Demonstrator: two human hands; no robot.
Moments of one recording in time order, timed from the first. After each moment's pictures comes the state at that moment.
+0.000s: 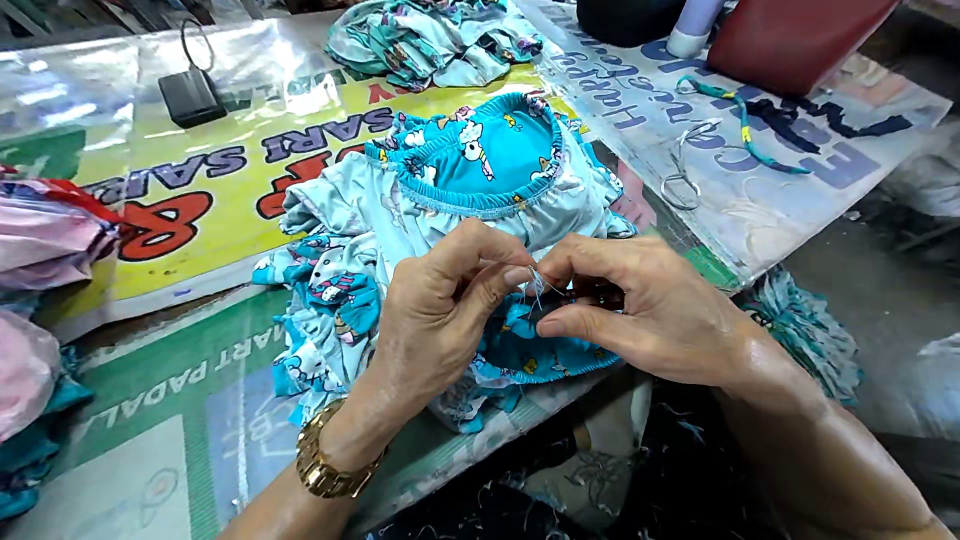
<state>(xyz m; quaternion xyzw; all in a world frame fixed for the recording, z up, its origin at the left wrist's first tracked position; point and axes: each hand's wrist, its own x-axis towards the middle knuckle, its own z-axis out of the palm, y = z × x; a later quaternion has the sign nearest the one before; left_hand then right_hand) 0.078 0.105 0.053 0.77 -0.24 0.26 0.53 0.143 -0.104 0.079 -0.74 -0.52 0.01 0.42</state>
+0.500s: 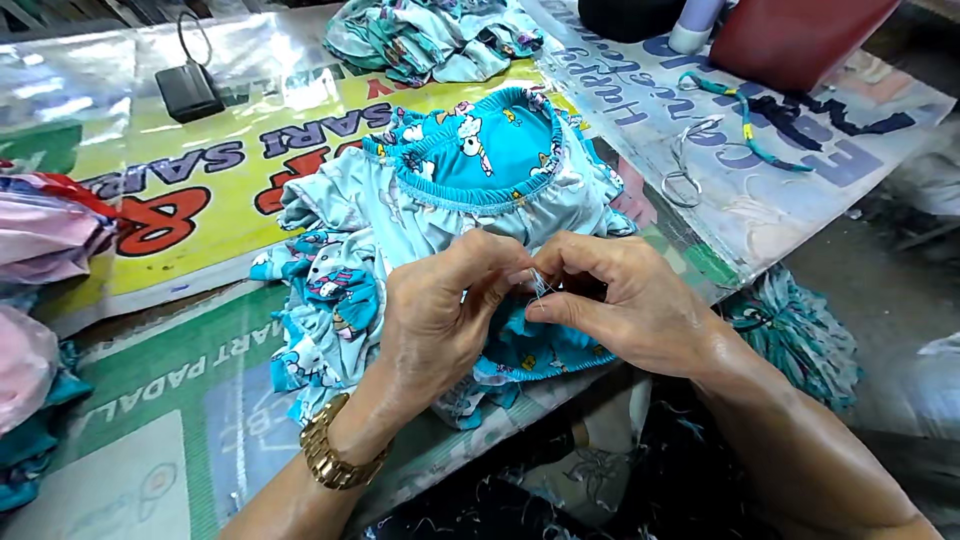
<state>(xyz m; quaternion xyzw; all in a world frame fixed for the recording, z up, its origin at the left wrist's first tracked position) 0.081 0.102 0.044 0.79 -0.26 0.34 0.44 0.143 -0.096 0.068 -0.73 -0.49 0.03 0.48</state>
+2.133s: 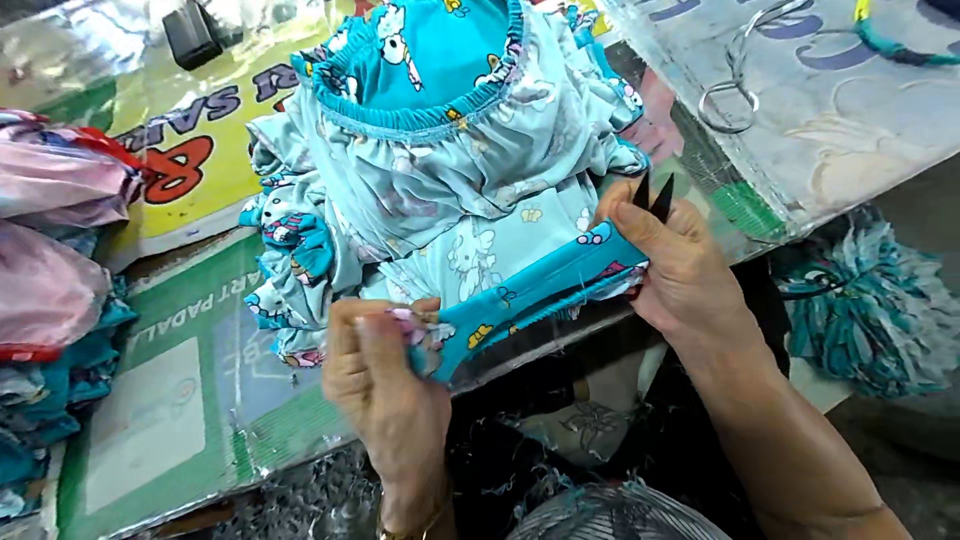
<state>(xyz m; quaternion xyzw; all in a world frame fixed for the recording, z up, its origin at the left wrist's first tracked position) 0.011 0.032 -0.010 0.67 0.10 0.41 0.61 0.154 -0.152 -0.008 -0.49 -0.25 0.20 0.81</state>
